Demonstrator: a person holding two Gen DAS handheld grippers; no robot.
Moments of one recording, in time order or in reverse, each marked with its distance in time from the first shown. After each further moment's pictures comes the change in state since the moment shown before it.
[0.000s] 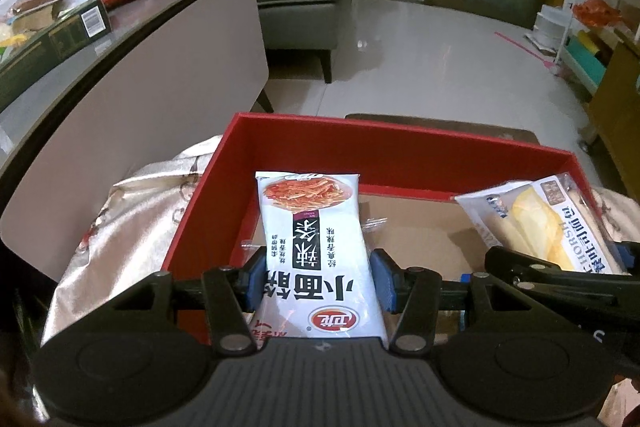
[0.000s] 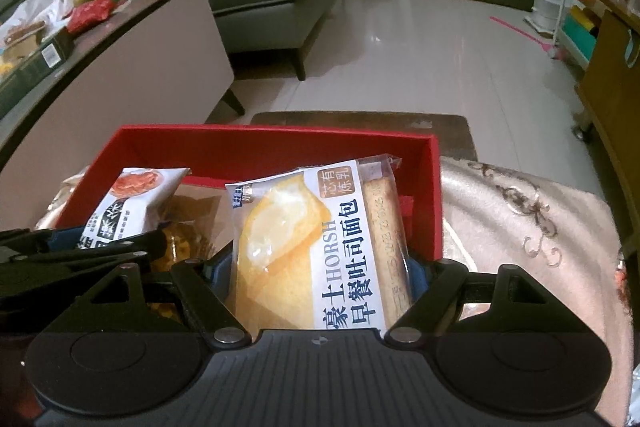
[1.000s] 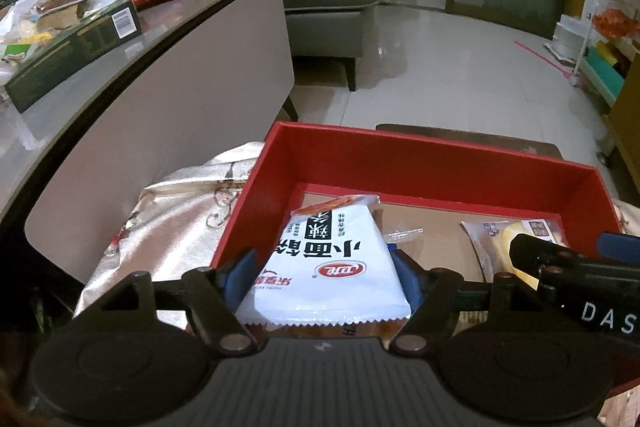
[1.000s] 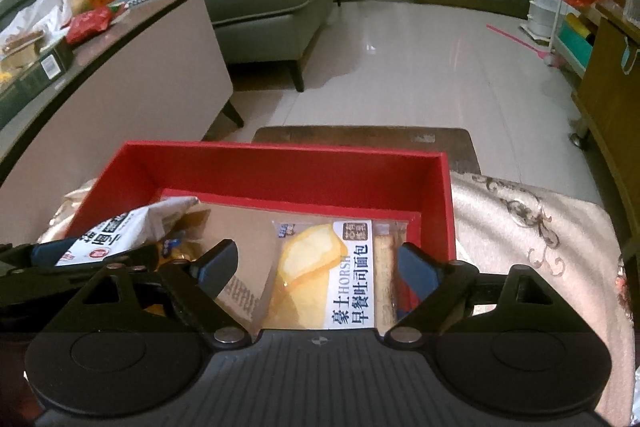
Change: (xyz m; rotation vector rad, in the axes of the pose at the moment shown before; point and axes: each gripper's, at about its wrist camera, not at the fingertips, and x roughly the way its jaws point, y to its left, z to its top) left arm -0.008 0.018 0.003 -0.031 -0.025 0.046; right arm -0.007 0.011 0.007 0.007 -0.047 -0.019
